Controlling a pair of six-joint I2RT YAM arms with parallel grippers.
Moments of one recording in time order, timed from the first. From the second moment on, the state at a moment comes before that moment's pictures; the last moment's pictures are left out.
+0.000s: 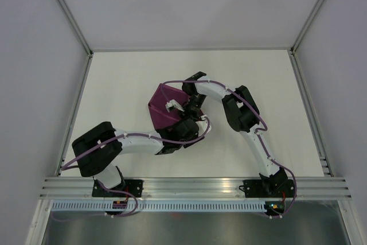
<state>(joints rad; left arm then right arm) -1.07 1.60 0.73 0.09 -0.41 0.25 0.64 2.47 2.00 -1.41 -0.80 -1.09</state>
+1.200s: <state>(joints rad) -1.00 1.69 0.88 -0.12 -0.26 0.13 0.63 2.47 1.99 -1.40 -0.82 -1.06</state>
